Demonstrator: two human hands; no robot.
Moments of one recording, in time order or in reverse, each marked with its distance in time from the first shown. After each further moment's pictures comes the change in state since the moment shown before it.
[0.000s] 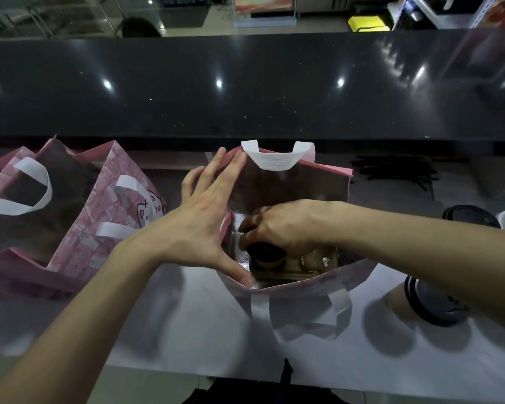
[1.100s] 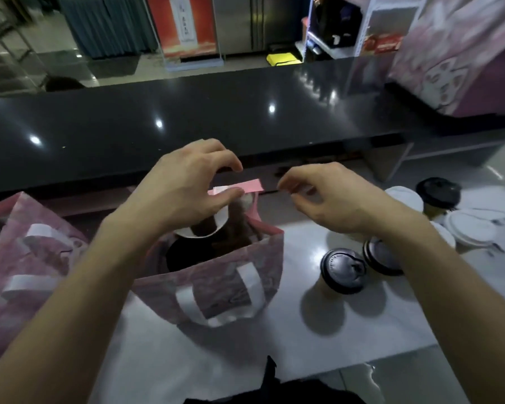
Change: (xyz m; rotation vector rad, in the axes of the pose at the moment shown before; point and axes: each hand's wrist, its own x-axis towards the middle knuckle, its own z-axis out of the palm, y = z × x) left_hand 0.085 0.118 -0.024 0.269 0.271 0.299; right_hand -0.215 -0.002 0.021 0.528 0.710 0.745
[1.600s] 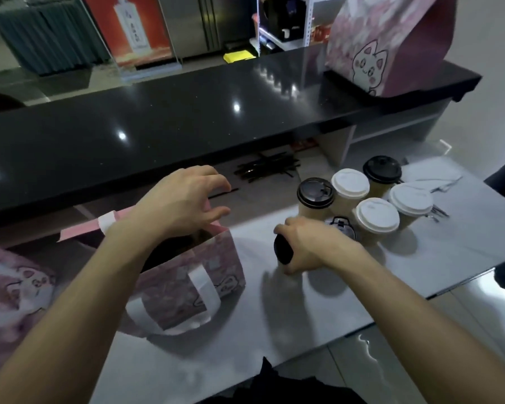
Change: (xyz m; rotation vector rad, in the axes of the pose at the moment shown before) left_hand 0.041 0.040 0.053 0.068 -0.244 0.116; right_hand -0.052 0.078 0.082 -0.355 -0.379 0.260
